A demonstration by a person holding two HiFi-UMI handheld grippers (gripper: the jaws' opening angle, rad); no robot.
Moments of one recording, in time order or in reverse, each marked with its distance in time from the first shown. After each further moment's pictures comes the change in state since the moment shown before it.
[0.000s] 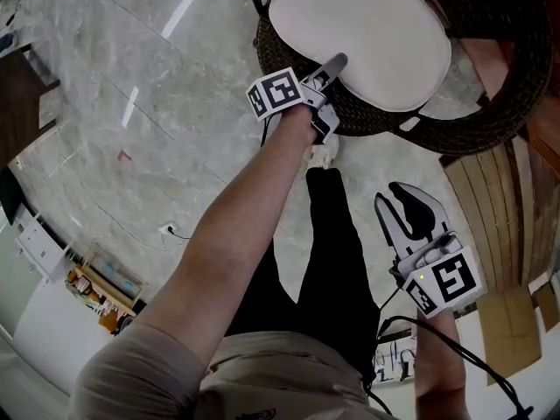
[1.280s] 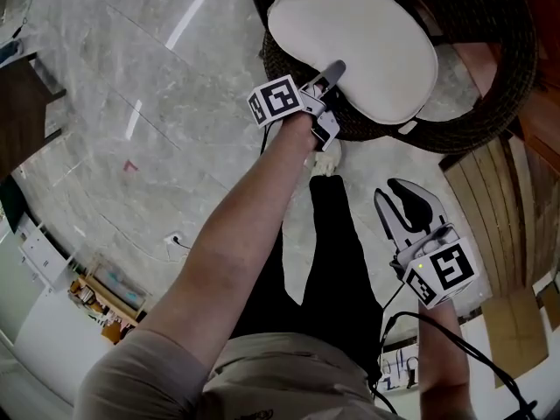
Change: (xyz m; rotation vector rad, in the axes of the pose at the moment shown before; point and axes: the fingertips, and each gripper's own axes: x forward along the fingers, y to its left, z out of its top) left arm -0.012 -0.040 0.010 0.014 0.005 -0.062; right arm 0.002 0.008 0.010 -0.010 -0.015 -0.018
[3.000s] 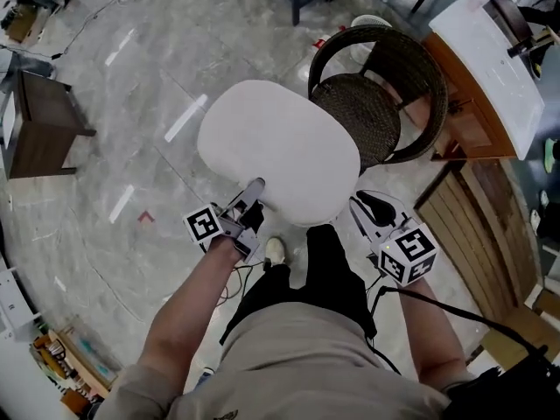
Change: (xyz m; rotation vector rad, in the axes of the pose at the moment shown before) left arm -0.492 -0.227 -0.007 0.120 -0.110 -0.186; right arm -0.083 0.309 0.064 -0.271 -0.184 -0.074
